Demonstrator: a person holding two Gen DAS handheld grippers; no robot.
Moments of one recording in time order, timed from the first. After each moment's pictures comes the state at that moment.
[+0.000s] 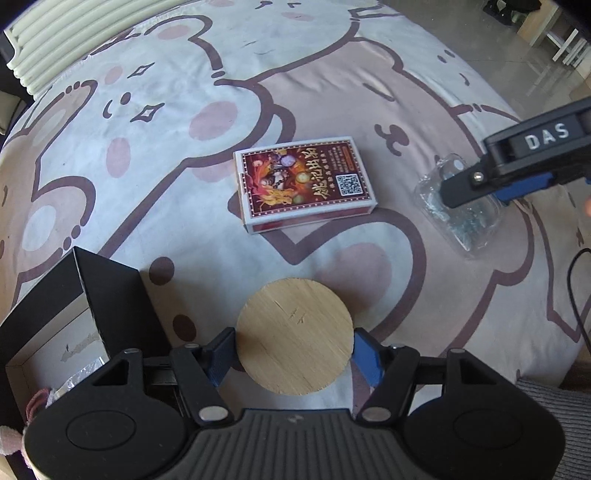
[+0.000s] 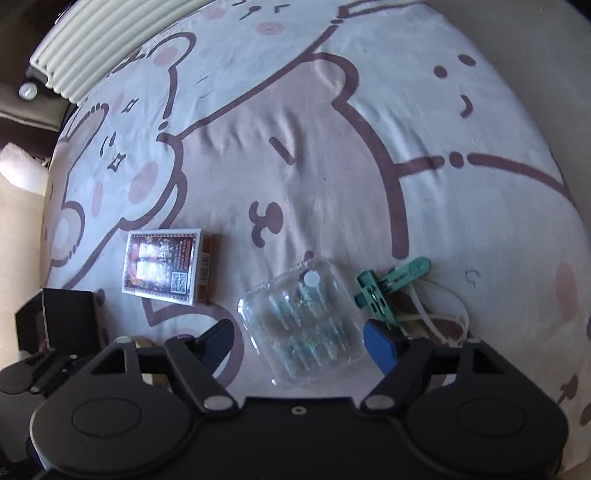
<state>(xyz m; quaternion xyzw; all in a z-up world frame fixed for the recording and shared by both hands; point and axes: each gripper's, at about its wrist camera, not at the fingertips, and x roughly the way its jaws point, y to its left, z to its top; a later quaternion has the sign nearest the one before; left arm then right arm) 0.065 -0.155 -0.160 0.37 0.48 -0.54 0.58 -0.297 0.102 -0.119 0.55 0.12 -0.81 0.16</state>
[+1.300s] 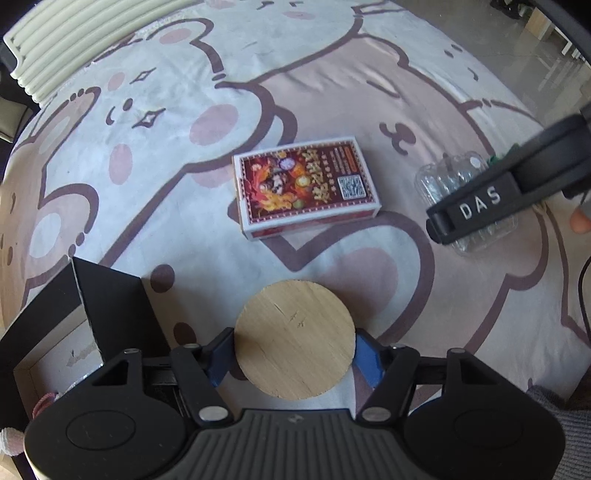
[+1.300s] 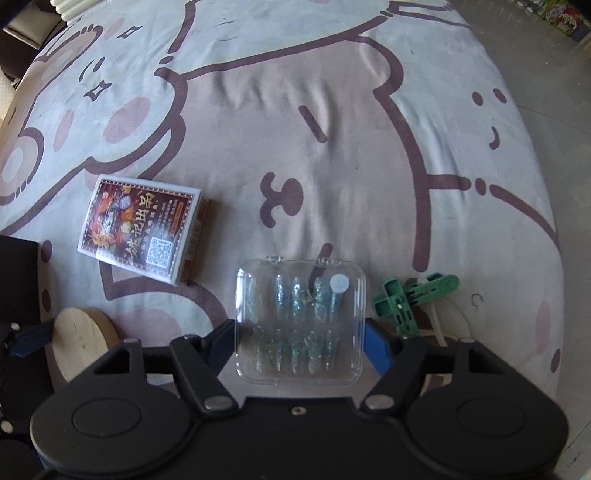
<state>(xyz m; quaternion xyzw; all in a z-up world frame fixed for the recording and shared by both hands) 0.056 -0.161 -0.159 0.37 0.47 -0.53 0.60 -0.290 0.067 -0.137 0.55 0.25 -0.79 0.10</state>
